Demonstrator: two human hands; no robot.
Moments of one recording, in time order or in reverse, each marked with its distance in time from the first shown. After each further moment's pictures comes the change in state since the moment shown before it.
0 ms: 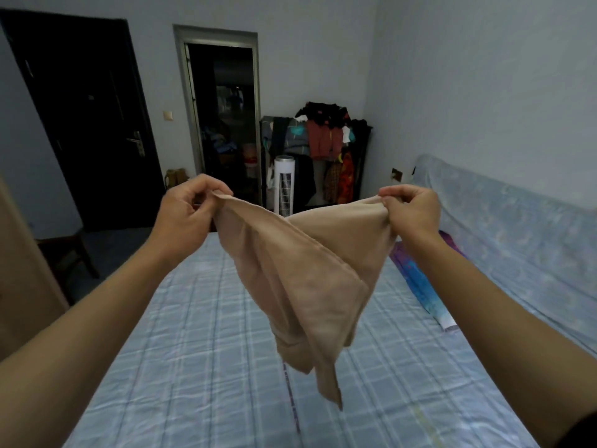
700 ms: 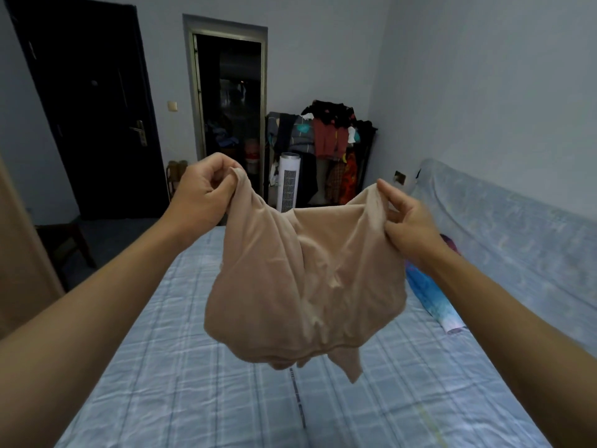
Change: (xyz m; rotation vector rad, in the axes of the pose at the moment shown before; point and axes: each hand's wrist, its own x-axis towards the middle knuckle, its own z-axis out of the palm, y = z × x) left_hand 0.011 -0.005 -0.034 -0.085 -0.035 -0.023; right_hand -0.034 -0.001 0.029 0.029 -0.461 -0.076
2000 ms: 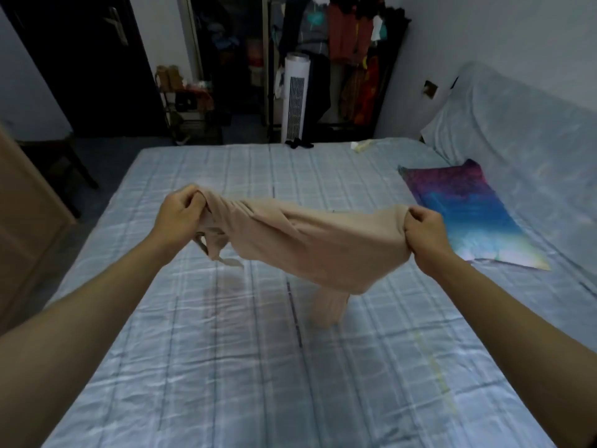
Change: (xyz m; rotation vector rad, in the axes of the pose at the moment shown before) left_hand -0.086 -0.200 0.064 0.224 -0.022 -0.462; right_hand -0.026 0.193 0.019 -0.039 0.194 0.457
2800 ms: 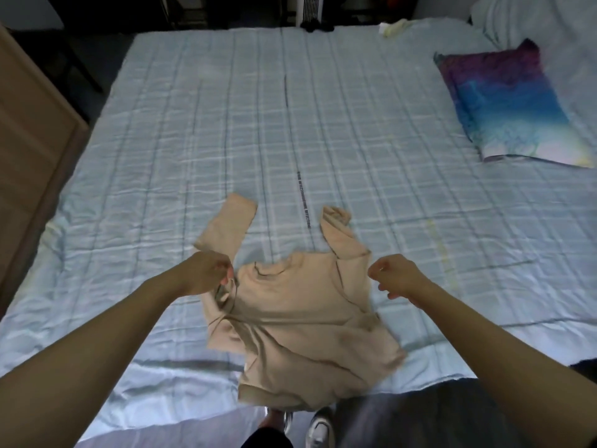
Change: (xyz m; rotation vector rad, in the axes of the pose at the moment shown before) left_hand -0.288 -0.146 0.051 0.490 -0.886 -0.397; right_hand -0.218 0.228 -0.009 -0.556 -0.609 0.457
